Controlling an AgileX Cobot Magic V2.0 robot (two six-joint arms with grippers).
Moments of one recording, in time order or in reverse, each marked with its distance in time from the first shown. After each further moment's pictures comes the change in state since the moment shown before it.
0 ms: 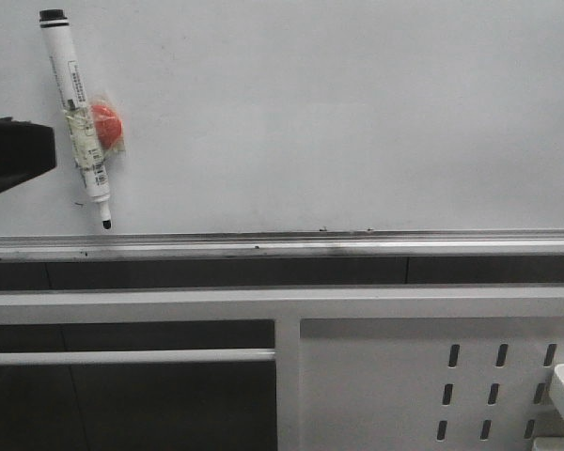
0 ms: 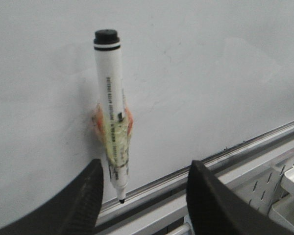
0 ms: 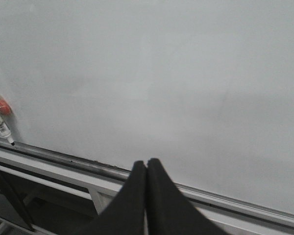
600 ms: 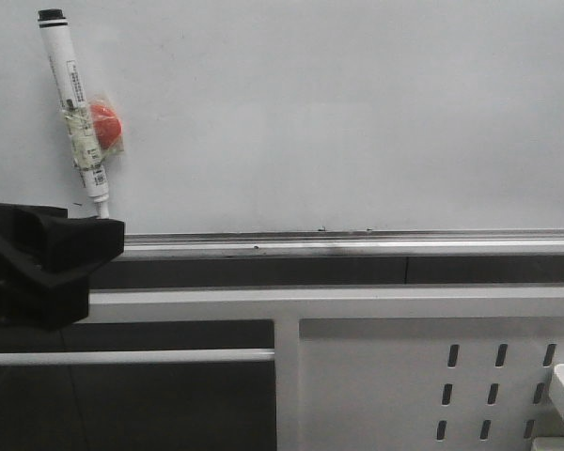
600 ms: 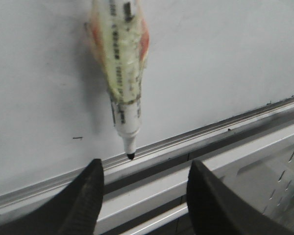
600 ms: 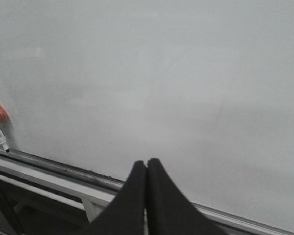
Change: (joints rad) left arm -0.012 0.454 -0.042 -0.040 -0.293 -0.111; right arm 0.000 0.000 0.000 0.000 -0.040 -0.036
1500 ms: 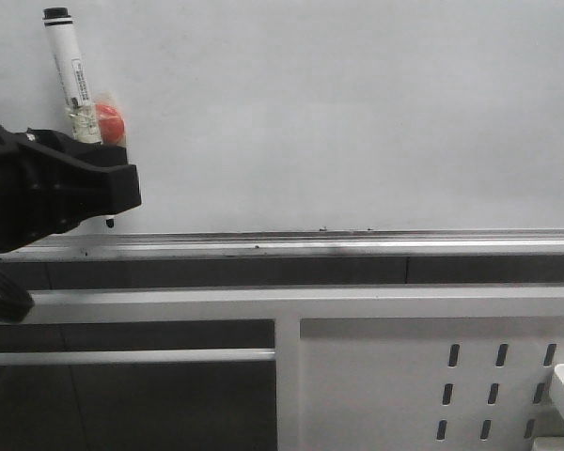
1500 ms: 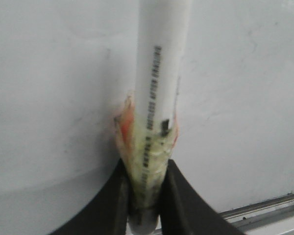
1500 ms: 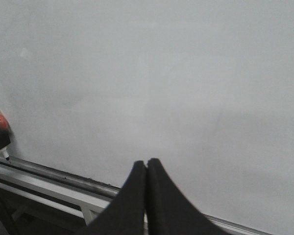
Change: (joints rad) left arm -0.008 0.012 -0.132 -0.113 -0.001 -0.037; right arm 0.000 0.000 0.000 0.000 -0.024 0.000
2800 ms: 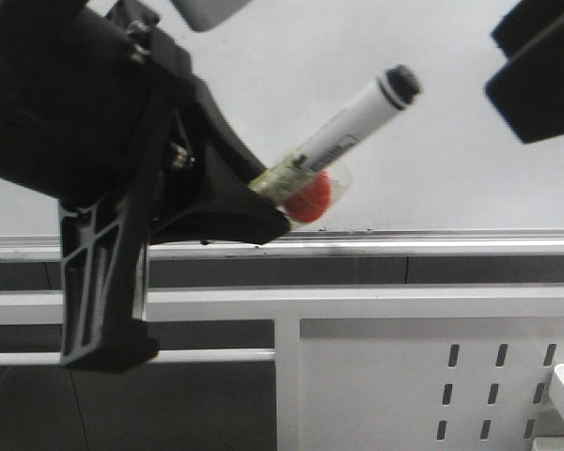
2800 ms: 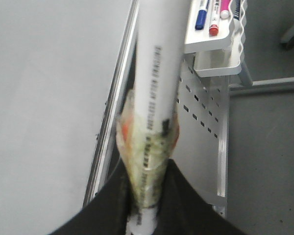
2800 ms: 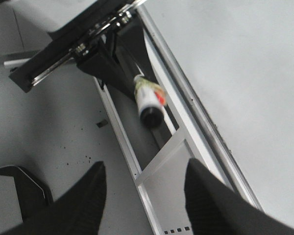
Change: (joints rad) left arm -0.140 -0.268 -0.368 1.165 1.166 0.006; right arm 0.458 0.502 -0.265 0.005 0.258 -0.482
